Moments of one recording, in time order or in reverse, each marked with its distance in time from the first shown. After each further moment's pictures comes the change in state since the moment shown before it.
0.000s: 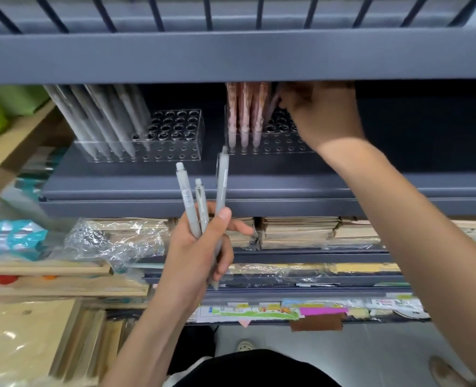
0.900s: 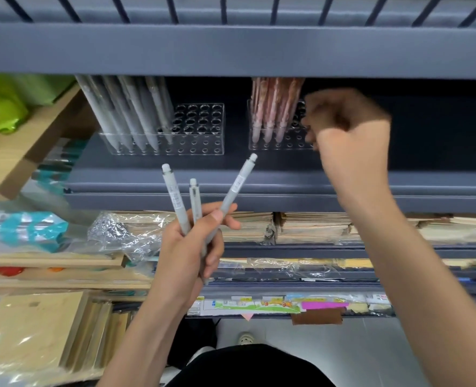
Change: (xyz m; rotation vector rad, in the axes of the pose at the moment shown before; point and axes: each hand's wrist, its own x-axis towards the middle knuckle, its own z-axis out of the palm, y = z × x) left_hand -0.007 0.003 -0.046 -0.134 0.016 -0.007; right_hand -0.059 -0.042 0.004 0.382 0.156 0.213
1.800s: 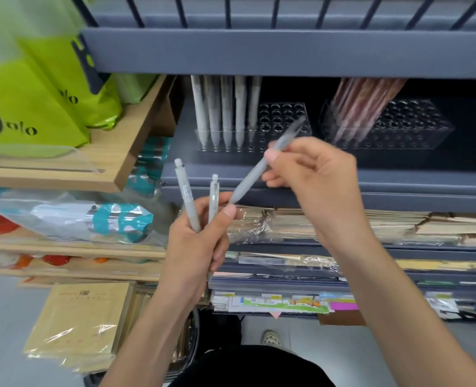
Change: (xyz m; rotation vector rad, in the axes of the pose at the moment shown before) left_hand -0.013 0.046 -0.102 0.034 0.117 0.012; right_hand -0.088 -0.043 0.118 0.267 -0.272 0.189
